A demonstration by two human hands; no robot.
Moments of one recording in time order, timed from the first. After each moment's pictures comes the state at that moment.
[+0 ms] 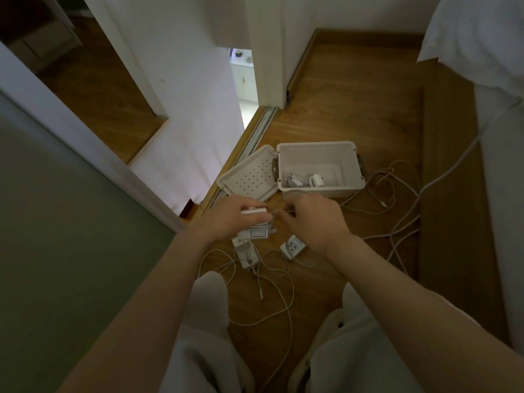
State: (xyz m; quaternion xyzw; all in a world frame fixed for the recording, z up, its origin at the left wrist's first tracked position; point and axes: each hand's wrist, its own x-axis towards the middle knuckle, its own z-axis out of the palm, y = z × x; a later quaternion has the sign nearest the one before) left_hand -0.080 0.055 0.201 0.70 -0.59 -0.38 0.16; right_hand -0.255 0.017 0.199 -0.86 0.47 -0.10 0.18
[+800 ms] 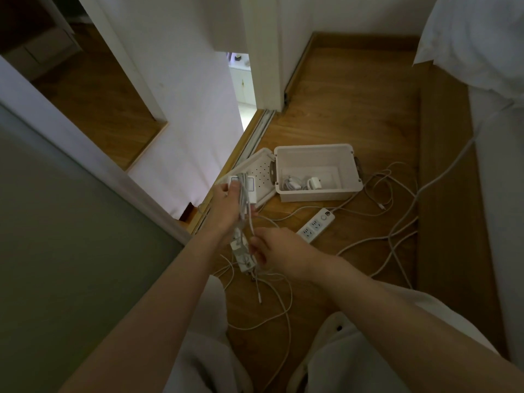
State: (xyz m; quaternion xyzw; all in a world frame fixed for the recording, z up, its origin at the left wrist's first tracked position) left_hand -0.107 0.043 0.204 0.71 -0.25 -0.44 0.49; right_hand -0.236 0.048 0.192 -0.85 0.34 -0.02 0.41
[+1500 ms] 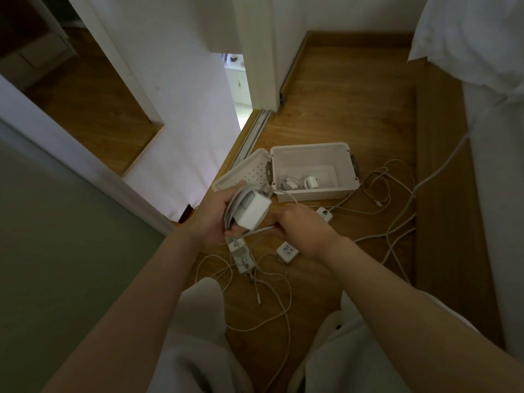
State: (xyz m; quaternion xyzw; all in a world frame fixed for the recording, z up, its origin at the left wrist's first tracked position) left_hand -0.094 0.054 0.225 0.54 -0.33 -0.65 0.42; right_hand -0.260 0.011 0.185 -0.91 0.34 -0.04 0.22
